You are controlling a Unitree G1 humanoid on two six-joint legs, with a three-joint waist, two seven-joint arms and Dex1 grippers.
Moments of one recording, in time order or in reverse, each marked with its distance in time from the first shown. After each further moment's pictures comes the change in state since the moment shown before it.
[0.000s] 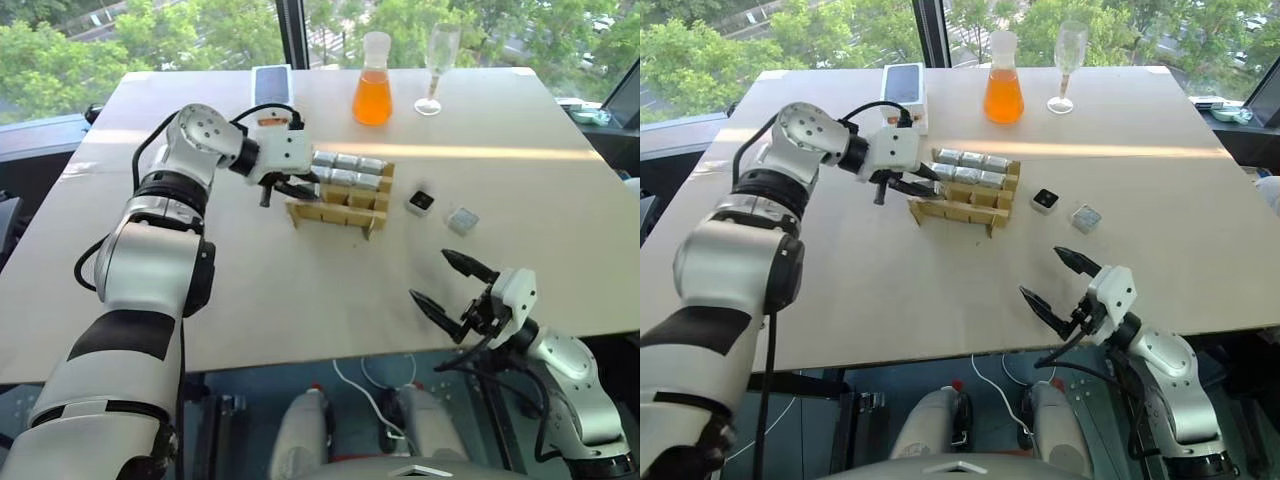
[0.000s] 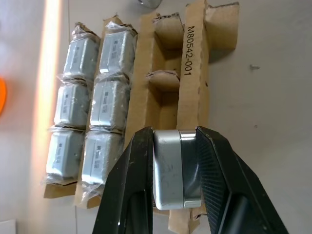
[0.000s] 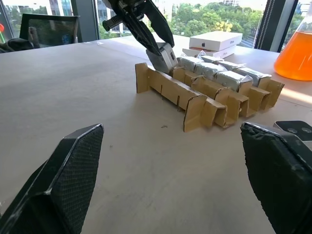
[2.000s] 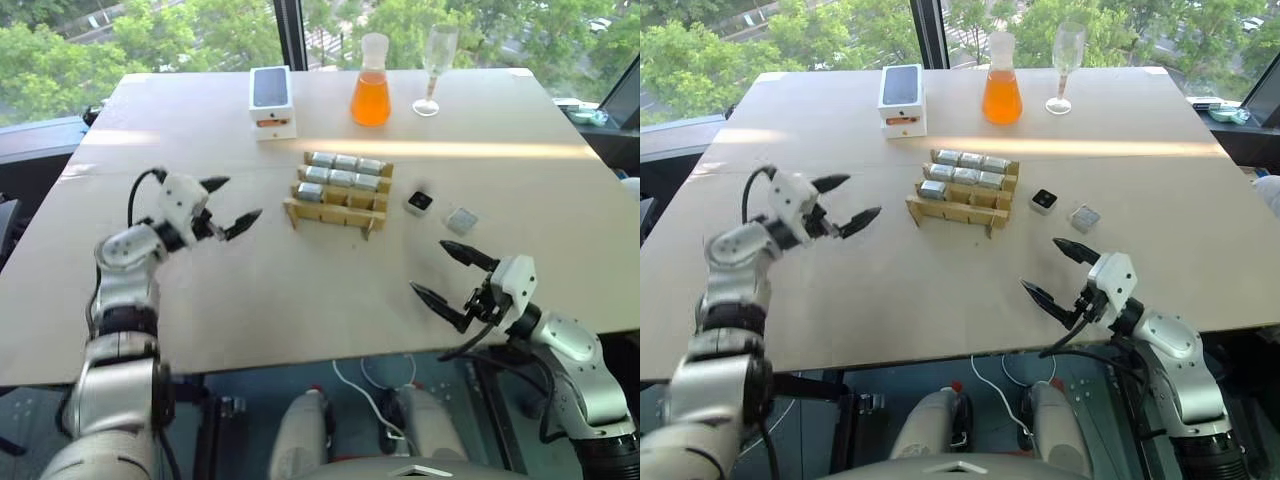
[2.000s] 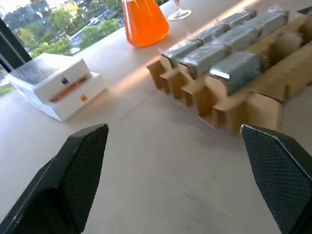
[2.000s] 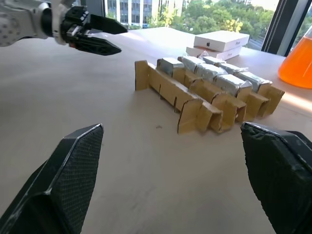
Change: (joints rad) left arm 0.946 0.048 0.451 -0.808 -0.545 0.311 0.453; right arm -0.096 -0.072 -0.018 0.060 0.016 0.033 0.053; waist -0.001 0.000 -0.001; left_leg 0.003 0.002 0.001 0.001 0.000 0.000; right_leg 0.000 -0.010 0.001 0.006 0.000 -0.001
